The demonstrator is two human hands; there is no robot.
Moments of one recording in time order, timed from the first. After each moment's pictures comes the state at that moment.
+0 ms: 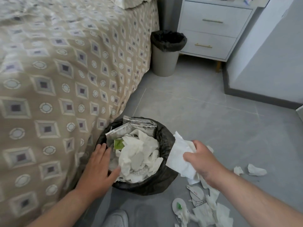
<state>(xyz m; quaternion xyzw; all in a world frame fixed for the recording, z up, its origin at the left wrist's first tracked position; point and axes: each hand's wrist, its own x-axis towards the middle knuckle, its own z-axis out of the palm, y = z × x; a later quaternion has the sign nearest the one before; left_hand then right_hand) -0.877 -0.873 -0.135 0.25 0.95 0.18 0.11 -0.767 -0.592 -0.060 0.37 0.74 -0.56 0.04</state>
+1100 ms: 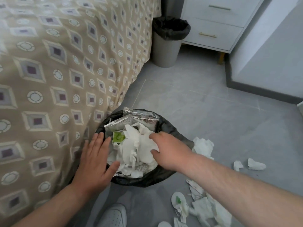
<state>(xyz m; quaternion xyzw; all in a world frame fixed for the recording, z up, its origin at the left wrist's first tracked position) -0.883 -0.878 -0.143 0.34 0.92 0.19 0.02 -0.825 -0.637 -0.084 0.05 0.97 -0.19 0.14</state>
